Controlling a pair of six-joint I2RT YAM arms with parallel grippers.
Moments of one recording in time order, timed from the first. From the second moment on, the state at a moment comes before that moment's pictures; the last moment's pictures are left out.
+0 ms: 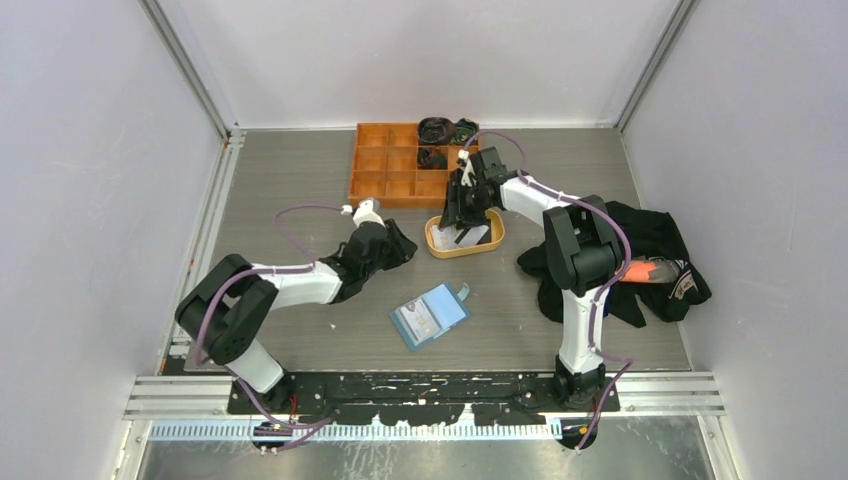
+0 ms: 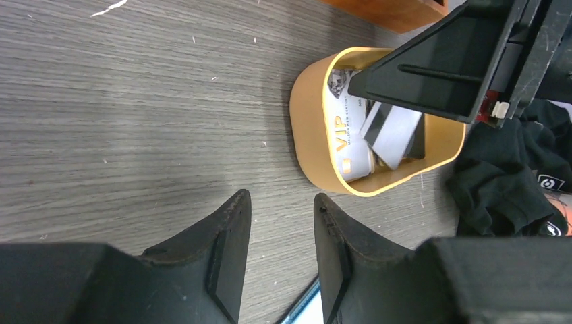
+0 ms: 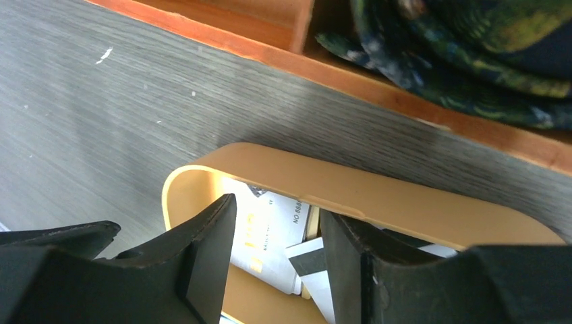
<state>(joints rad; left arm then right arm) -0.70 1.59 0.68 0.41 -0.20 -0.87 0.35 2.05 1.45 -0.41 -0.39 0.33</state>
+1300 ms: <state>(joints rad) -0.70 1.80 0.88 0.26 -0.15 -0.88 0.33 1.97 1.28 -0.21 -0.61 0.56</state>
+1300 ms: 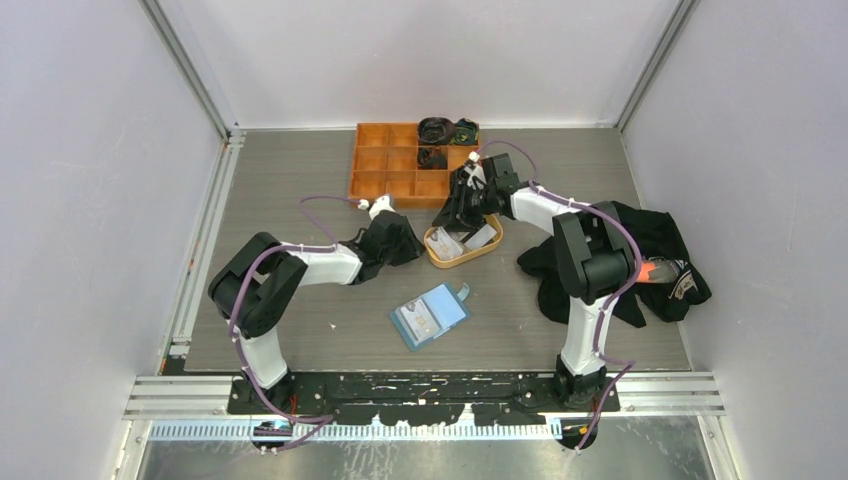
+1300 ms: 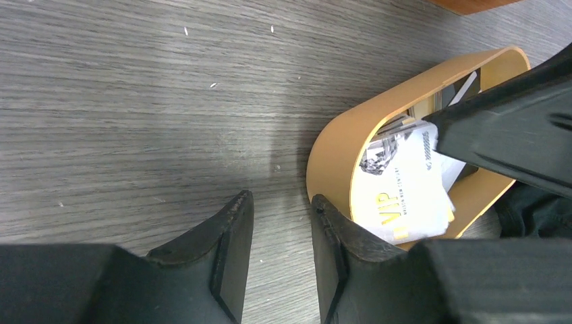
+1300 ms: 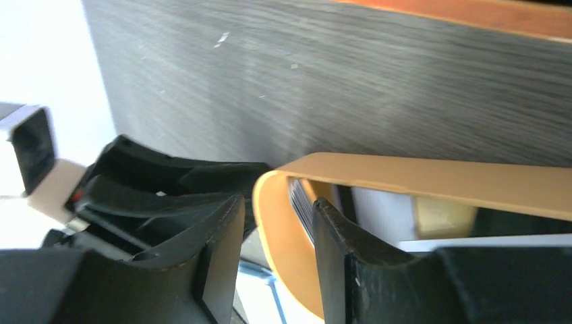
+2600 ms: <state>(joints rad) -0.68 1.81 0.88 0.28 -0.08 -0.88 0.40 2.01 1.37 -0.53 -0.56 0.22</state>
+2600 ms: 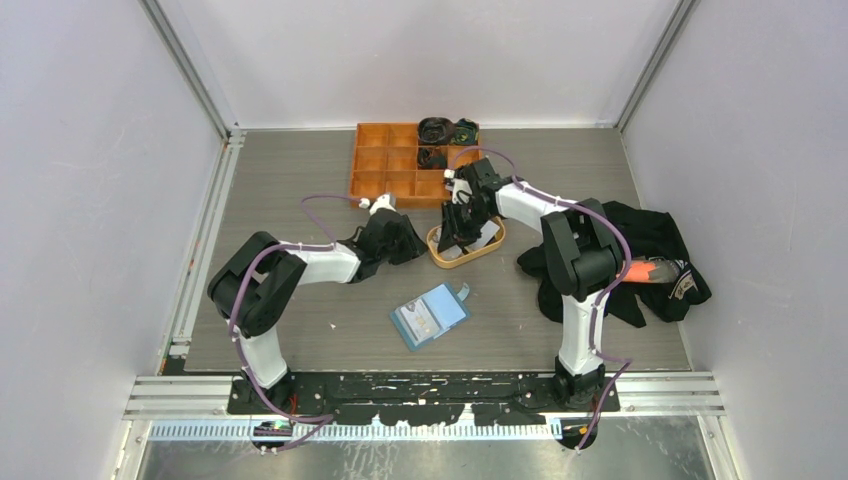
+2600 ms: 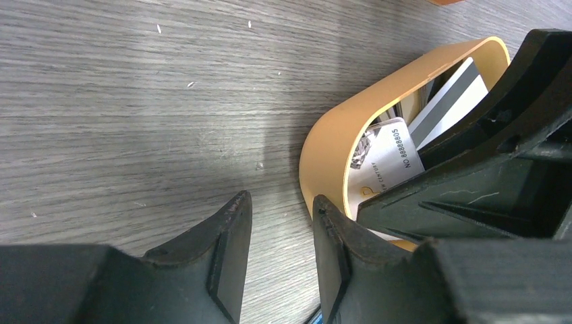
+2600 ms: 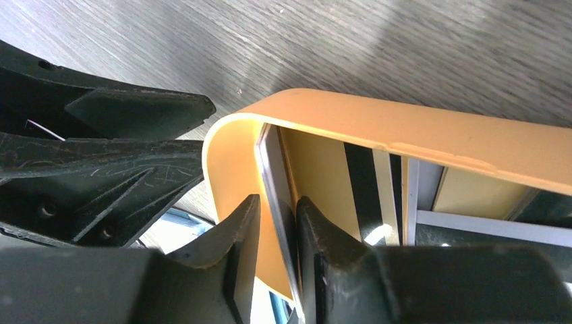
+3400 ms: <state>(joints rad) -0.63 1.71 0.73 0.42 0.07 -0.86 0.26 2.03 1.39 -0.50 -0.79 0.31</state>
